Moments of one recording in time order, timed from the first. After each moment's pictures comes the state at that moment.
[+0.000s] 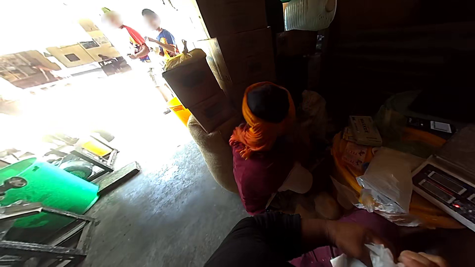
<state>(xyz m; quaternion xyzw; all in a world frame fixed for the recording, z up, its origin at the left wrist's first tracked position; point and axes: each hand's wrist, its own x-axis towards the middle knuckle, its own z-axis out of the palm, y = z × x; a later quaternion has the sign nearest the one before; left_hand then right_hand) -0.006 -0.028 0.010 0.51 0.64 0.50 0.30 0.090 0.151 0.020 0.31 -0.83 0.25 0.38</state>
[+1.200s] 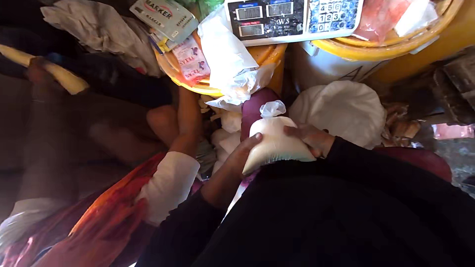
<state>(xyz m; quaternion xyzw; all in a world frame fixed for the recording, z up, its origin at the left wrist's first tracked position) 0.028 -0.027 -0.029 0.00 0.54 0.59 0.60 0.153 0.160 -0.041 -0.32 -0.41 0.84 -0.14</state>
